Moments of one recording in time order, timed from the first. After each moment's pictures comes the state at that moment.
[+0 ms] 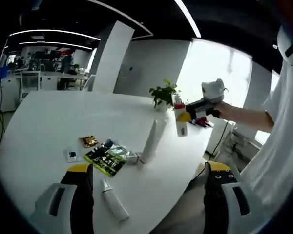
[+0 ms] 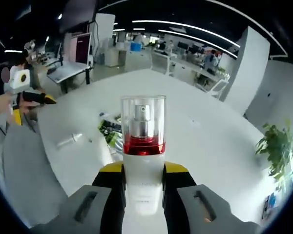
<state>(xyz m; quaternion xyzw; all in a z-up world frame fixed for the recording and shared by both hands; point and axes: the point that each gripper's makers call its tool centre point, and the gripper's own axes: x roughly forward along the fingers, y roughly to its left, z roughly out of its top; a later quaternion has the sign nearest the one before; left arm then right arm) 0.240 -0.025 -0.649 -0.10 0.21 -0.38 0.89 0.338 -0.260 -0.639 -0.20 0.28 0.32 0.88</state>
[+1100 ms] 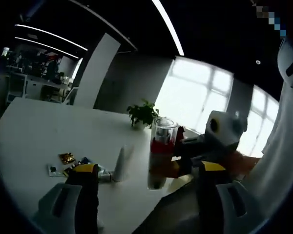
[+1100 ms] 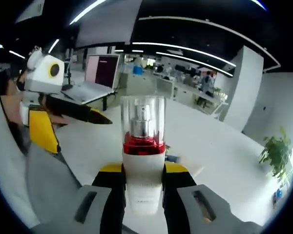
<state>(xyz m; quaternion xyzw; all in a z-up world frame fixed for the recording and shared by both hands) 0.212 -0.036 -0.581 -0.16 0.14 -0.45 0.87 0.227 -0.093 -0.610 -0.19 0.18 0.32 0.91</state>
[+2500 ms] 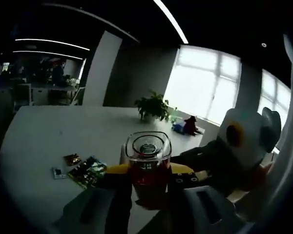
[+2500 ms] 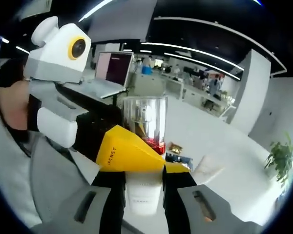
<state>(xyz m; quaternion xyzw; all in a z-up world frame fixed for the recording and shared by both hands) 0.212 -0.073 -0.582 -0.10 0.17 -0.41 0.89 0.210 -0.065 -0.624 -0.19 0.18 0.35 0.90</state>
